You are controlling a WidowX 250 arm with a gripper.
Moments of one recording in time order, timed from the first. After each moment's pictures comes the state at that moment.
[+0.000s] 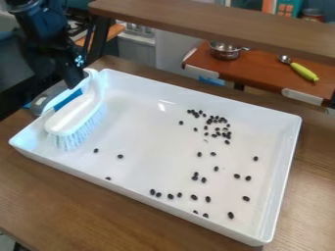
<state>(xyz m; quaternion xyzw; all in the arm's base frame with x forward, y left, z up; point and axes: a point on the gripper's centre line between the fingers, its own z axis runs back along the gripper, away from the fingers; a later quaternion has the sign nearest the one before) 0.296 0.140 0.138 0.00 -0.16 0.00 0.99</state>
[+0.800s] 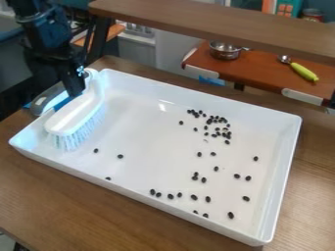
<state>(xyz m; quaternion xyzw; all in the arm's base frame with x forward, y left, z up) 0.303 0.146 0.117 -0.01 -0.12 -0.02 0.99</state>
